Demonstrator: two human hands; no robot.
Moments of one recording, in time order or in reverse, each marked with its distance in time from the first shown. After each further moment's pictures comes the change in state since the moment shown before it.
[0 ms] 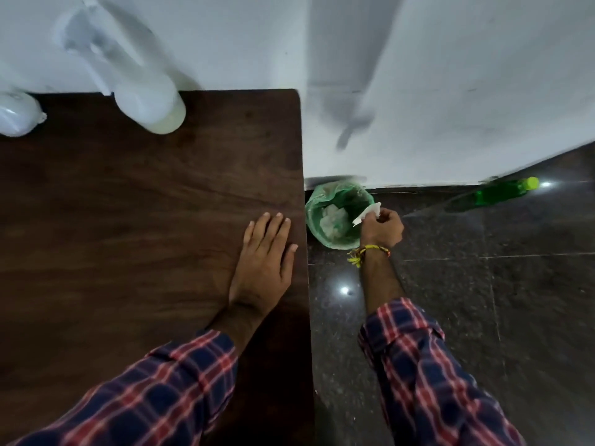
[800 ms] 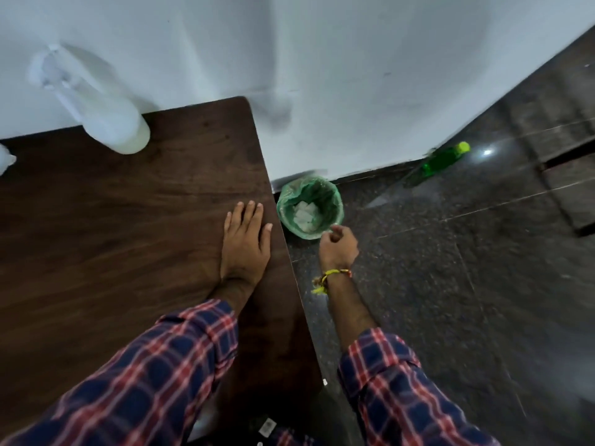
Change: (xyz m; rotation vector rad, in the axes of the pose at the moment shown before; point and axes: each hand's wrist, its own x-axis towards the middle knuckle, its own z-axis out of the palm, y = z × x) left_hand 0.001 0.002 -0.011 -0.093 -0.044 -0.010; right_hand -0.113 0.020 -0.079 -0.040 -0.093 0.018
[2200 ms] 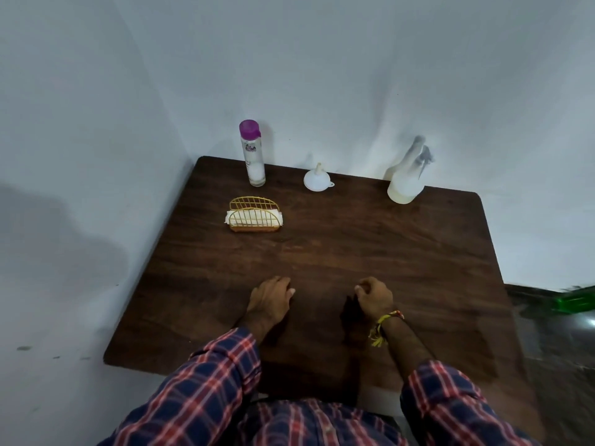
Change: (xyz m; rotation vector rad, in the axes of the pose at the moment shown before) left_hand -0.216 -0.350 -0.278 -0.039 -0.406 -0.517; right_hand -0.362 -0.050 0.200 -0.592 -0.555 -0.477
